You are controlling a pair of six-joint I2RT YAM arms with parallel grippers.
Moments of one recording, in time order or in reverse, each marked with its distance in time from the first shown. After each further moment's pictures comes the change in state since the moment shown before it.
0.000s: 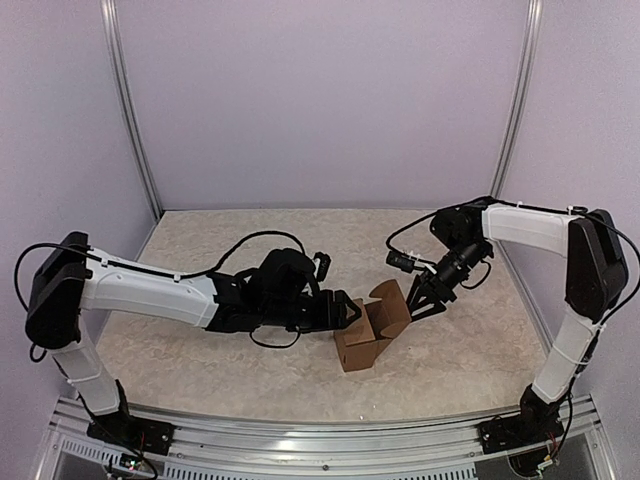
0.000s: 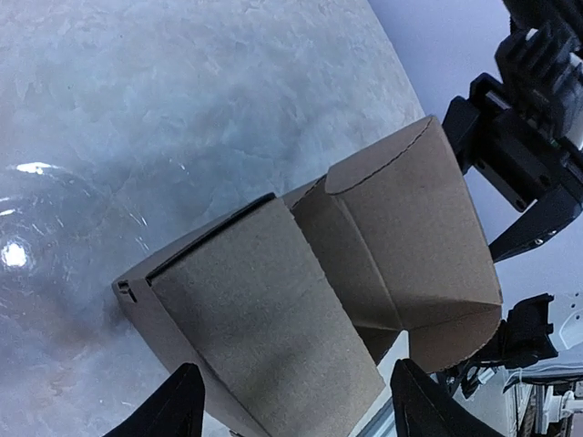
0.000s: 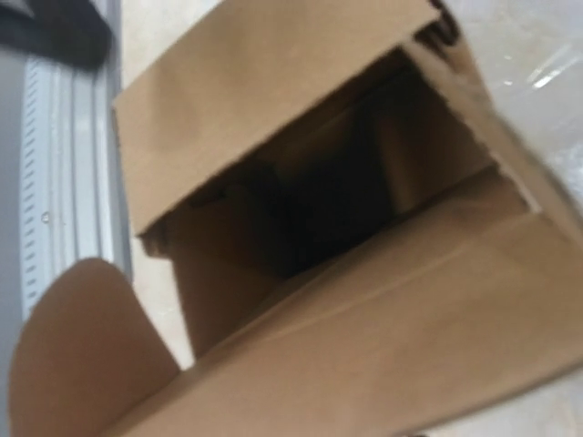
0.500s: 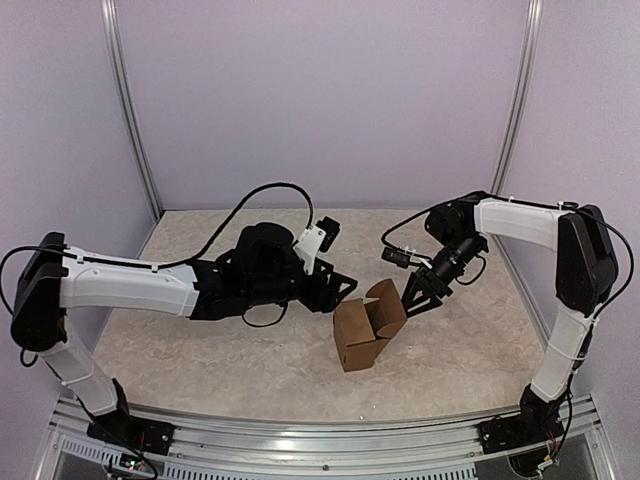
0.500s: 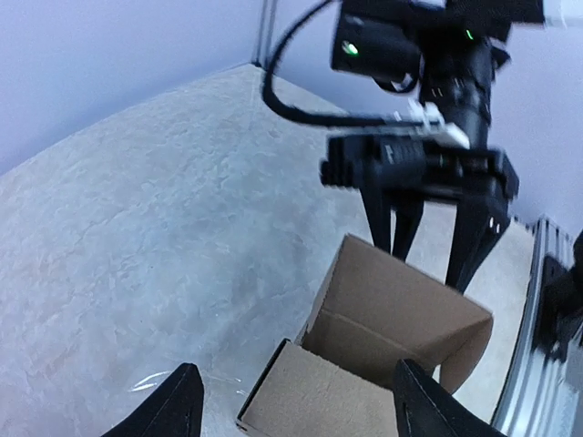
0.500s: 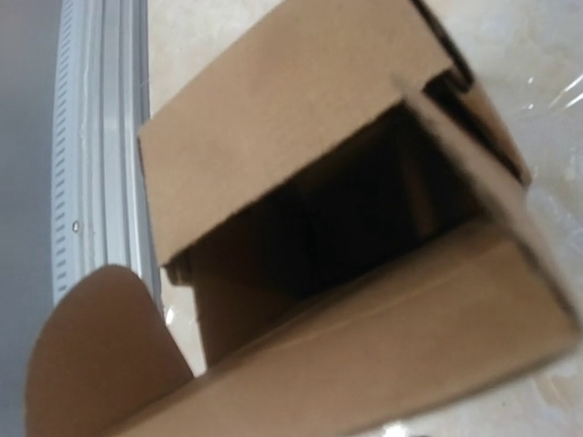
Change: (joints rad) left arm 0.047 -0.063 -0.010 0.142 -0.032 0.703; right arm 0.005 0.067 0.091 -0.074 -0.037 -0.016
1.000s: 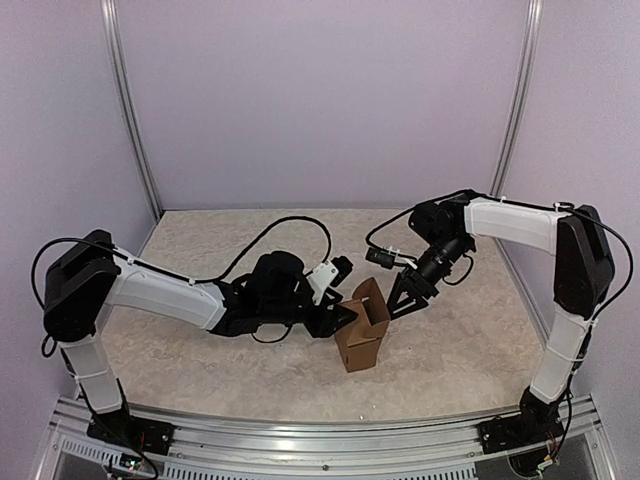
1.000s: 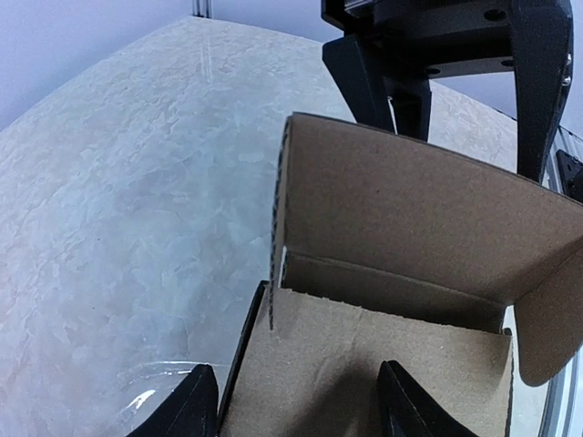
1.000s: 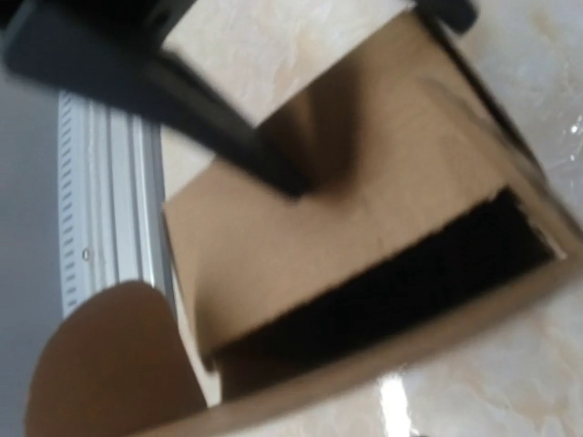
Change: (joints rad) left arm 0.027 0.163 -0.065 0.157 0.140 0.129; right arm 0.098 0.000 0.031 0.066 0.014 0.145
